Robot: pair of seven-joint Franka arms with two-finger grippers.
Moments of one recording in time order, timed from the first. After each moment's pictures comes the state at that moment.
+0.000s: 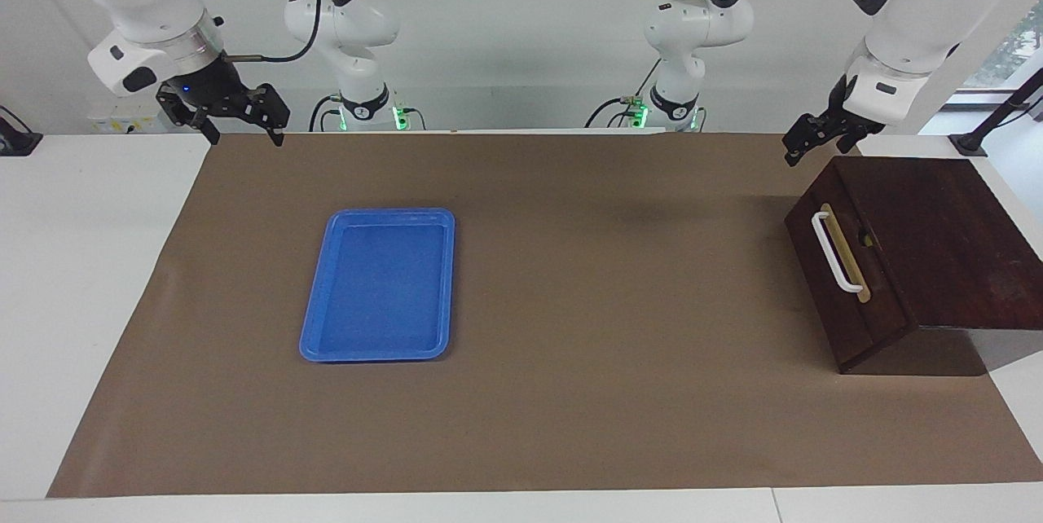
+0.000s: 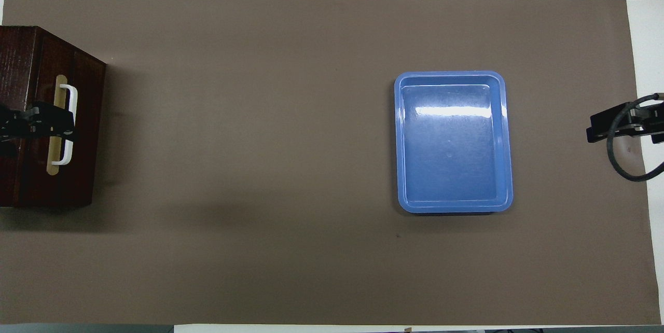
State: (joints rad) left arm 0.05 -0.05 -0.08 -1.69 0.03 1.54 -0.15; right arm -0.08 -0.01 0.06 -1.54 -0.01 1.42 0.02
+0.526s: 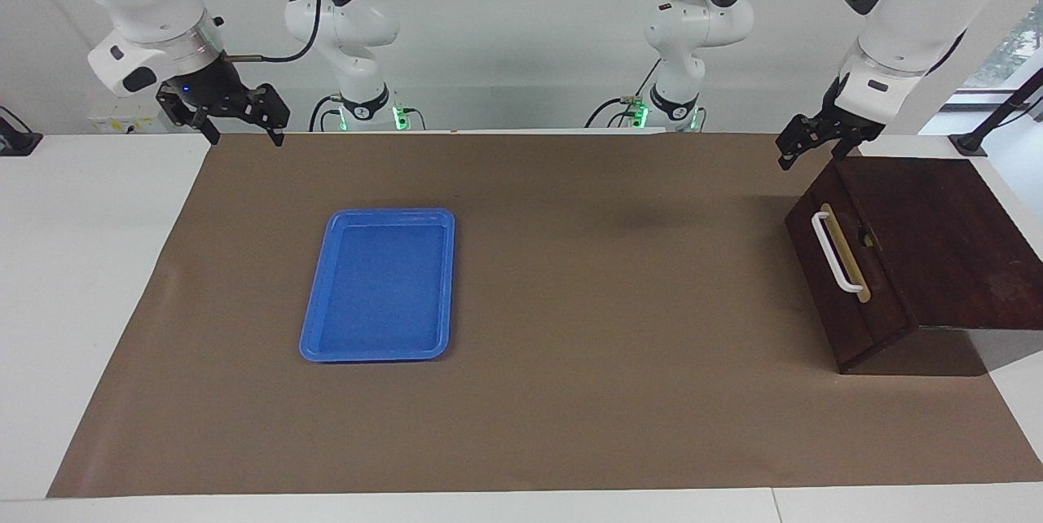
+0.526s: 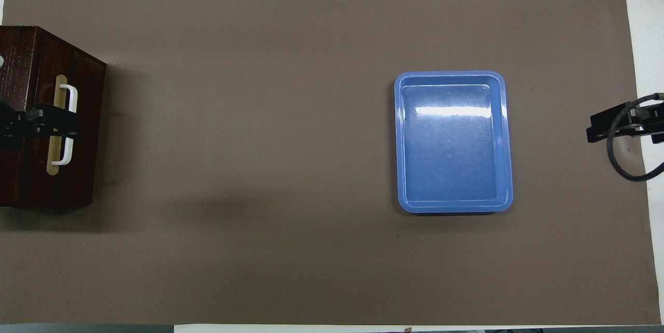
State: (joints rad) left arm 0.04 -0.06 -0.10 -1.70 0.01 1.59 -0.15; right arm -0.08 -0.01 0.06 -1.54 -0.01 1.42 0.02
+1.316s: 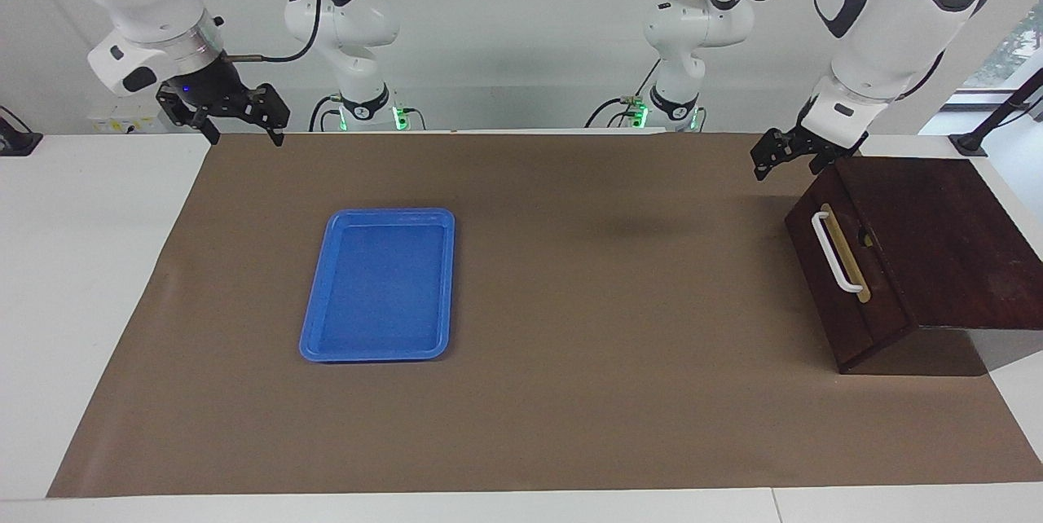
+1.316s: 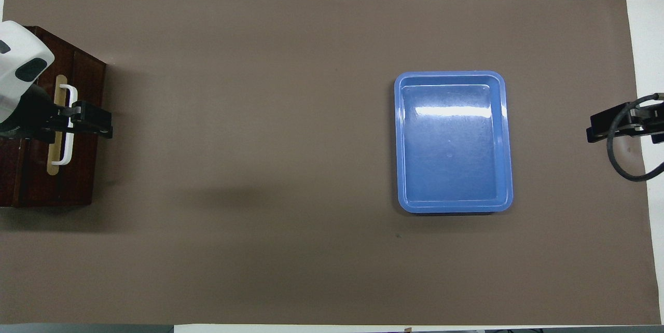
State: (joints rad) left arm -0.01 0.00 -0.11 -1.66 0.01 1.55 -0.09; right arm -0.08 -0.01 0.06 -1.54 -0.01 1.42 0.02
